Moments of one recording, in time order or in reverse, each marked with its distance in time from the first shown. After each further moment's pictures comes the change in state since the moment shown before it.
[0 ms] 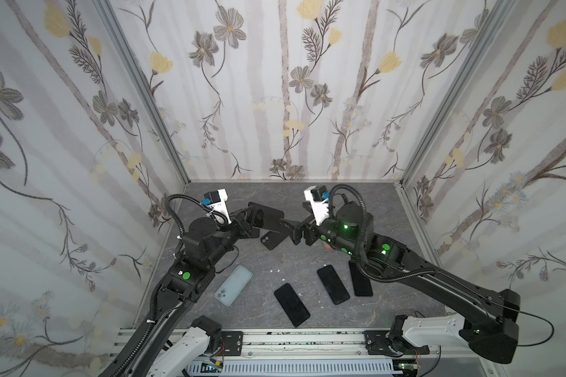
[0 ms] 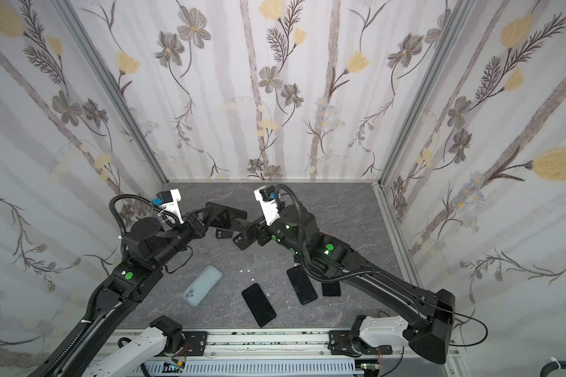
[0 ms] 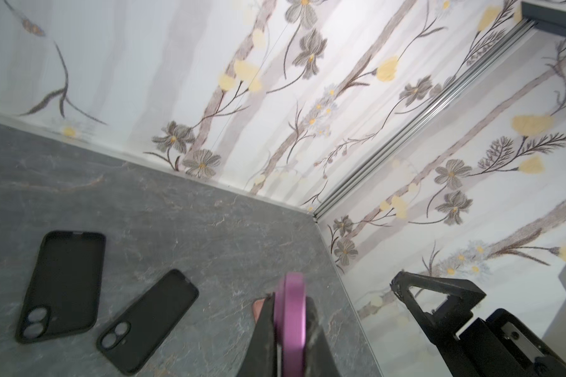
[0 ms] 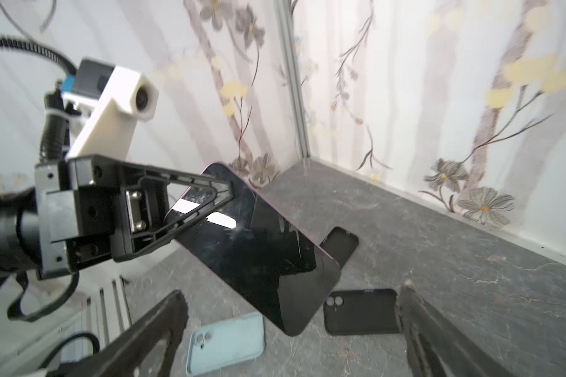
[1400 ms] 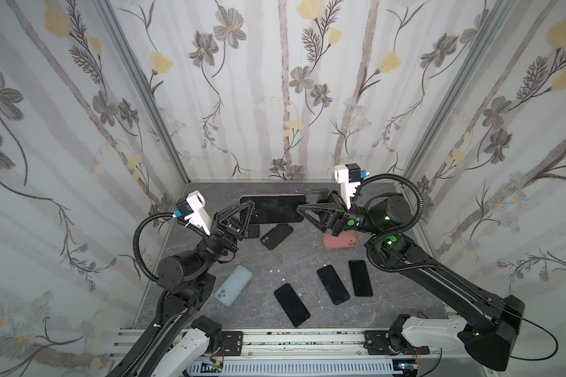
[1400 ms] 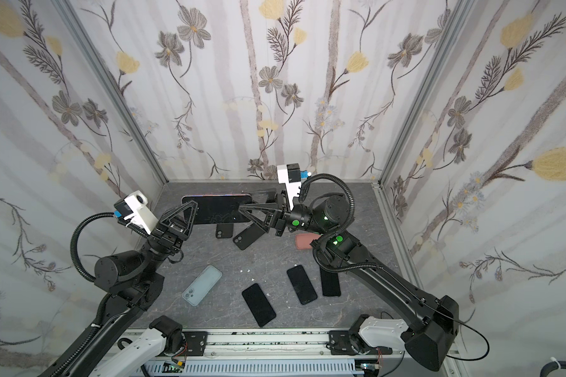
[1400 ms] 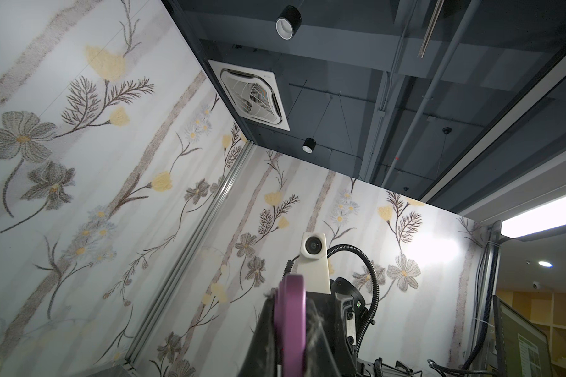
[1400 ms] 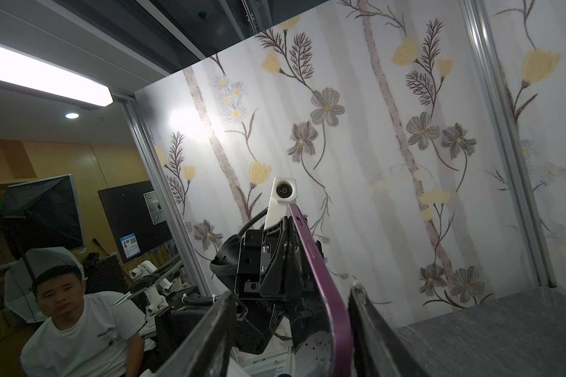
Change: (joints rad) left arm 0.000 -0.086 -0.203 0.951 0.305 -0.240; right arm -0.164 0.049 -0.014 0.659 -0.793 0.448
